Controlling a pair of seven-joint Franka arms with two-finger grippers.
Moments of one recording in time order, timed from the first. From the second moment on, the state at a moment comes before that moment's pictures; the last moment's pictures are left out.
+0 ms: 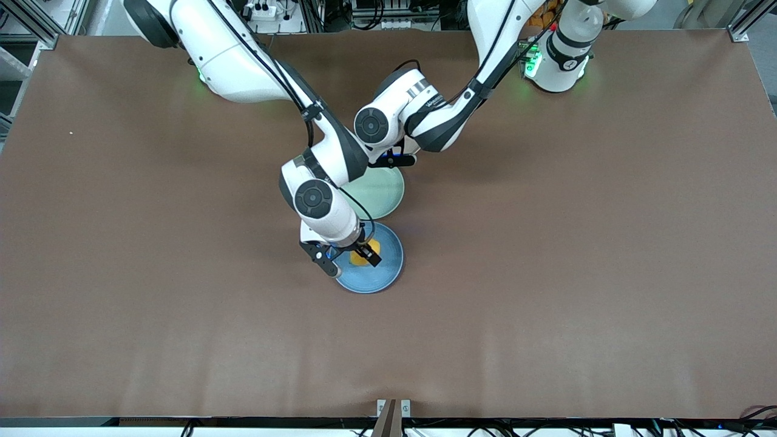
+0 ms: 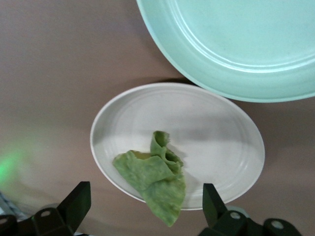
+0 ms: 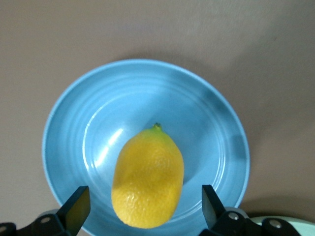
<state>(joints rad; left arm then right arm) -0.74 0.63 -0.26 -1.67 -0.22 1.85 -0.90 0.60 0.81 0.02 -1.42 0.15 2.32 1.30</state>
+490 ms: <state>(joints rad) -0.79 0.66 -0.26 -1.72 -0.24 1.89 -0.91 0.63 0.89 0.02 -1.40 0.14 2.39 1.31</state>
